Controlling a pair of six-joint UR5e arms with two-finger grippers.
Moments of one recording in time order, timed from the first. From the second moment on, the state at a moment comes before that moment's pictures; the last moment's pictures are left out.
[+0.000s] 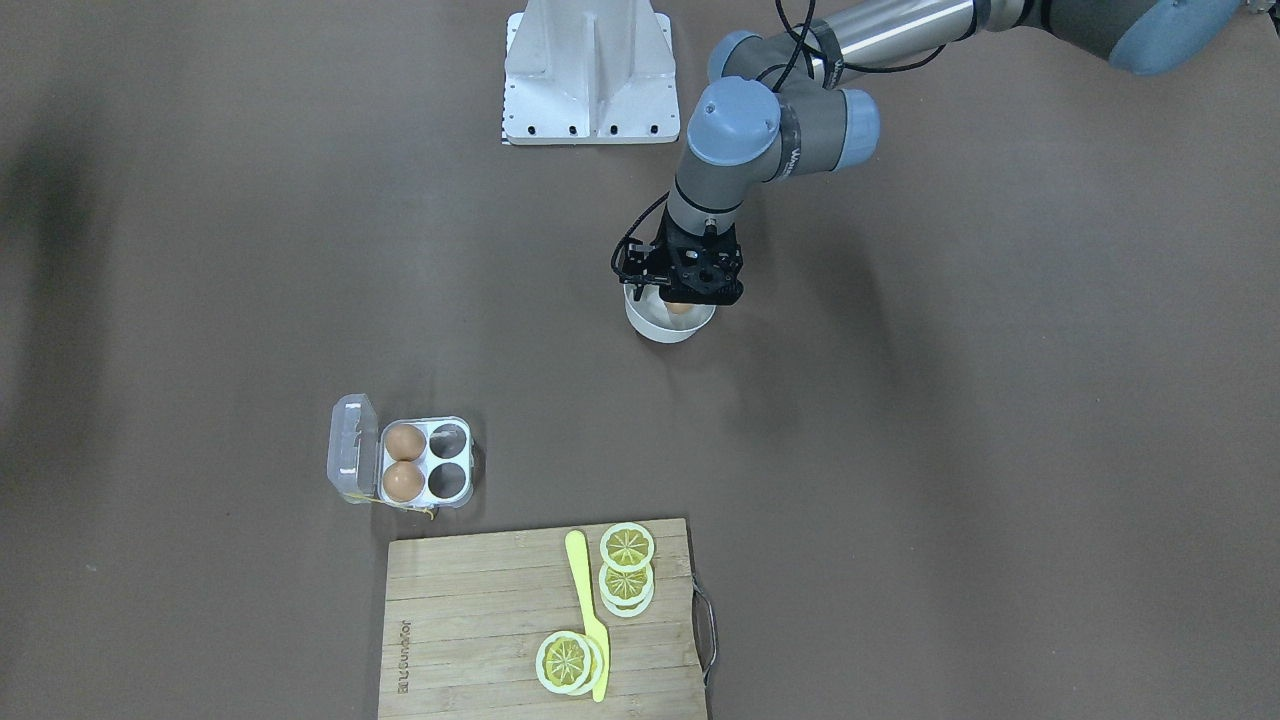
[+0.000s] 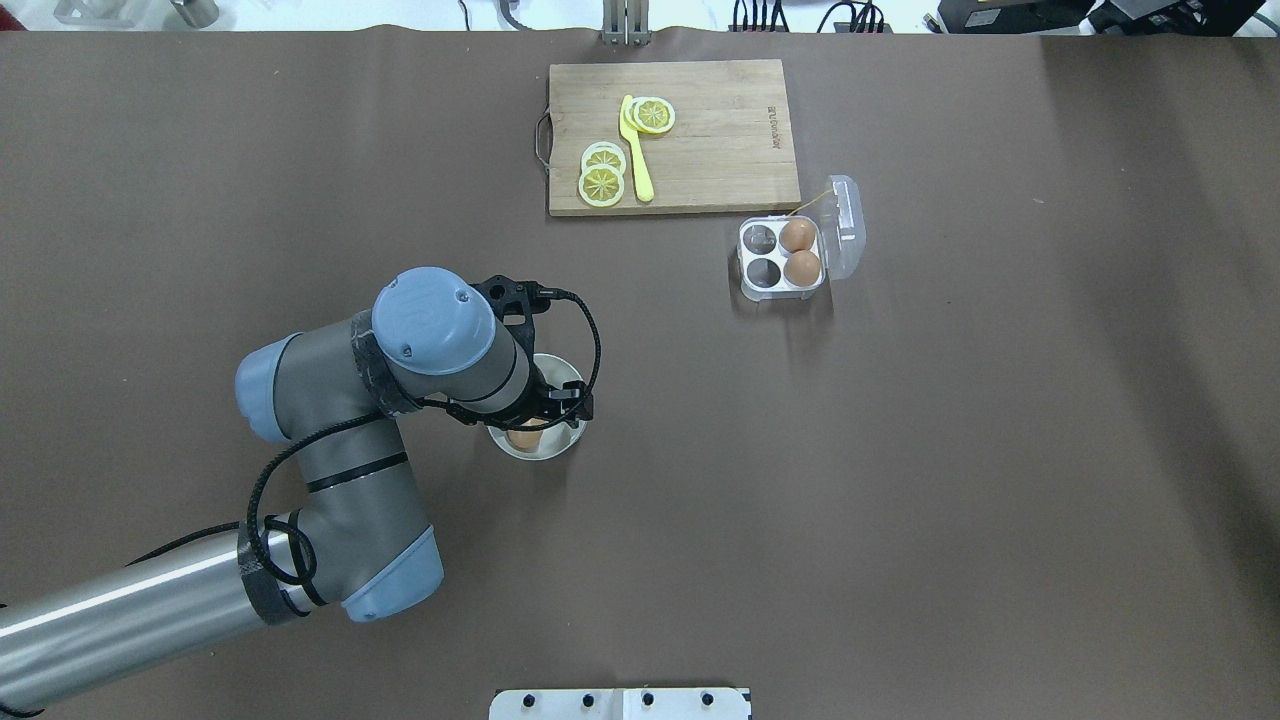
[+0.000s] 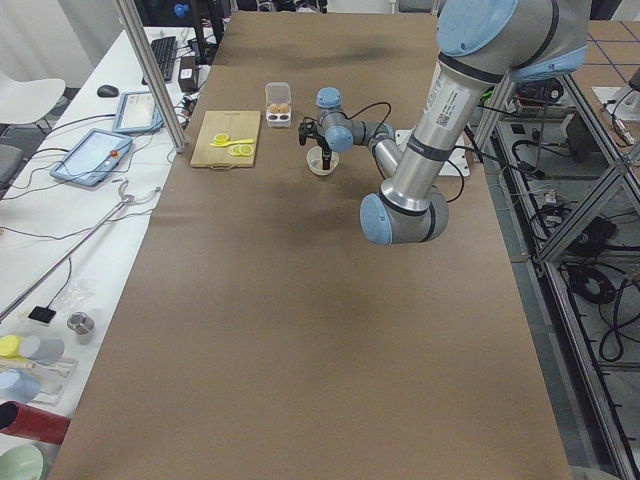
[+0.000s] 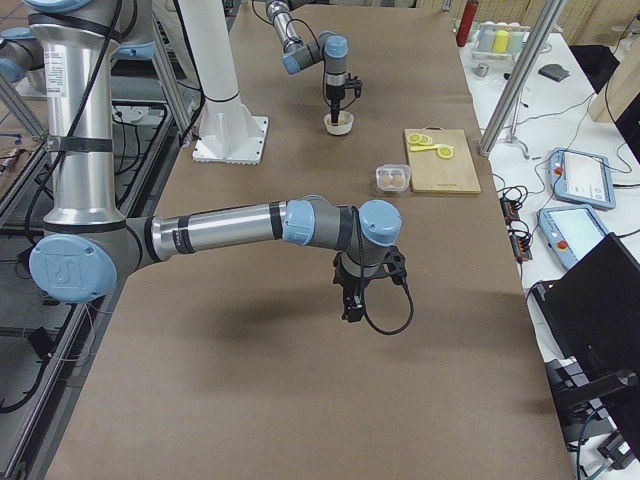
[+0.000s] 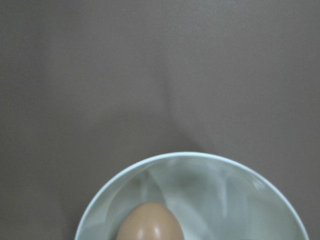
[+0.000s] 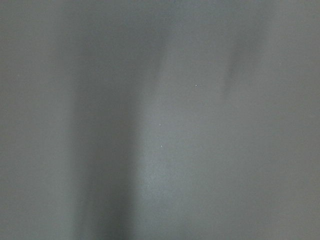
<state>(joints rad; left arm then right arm) -0.48 -2.19 -1.60 -1.82 -1.91 -1.27 1.48 -1.59 1.78 -1.88 2.33 -0.29</state>
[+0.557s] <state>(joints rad) -0.48 -2.19 -1.60 -1.82 -1.91 -1.27 1.48 -1.59 1.78 -1.88 2.33 -0.29</state>
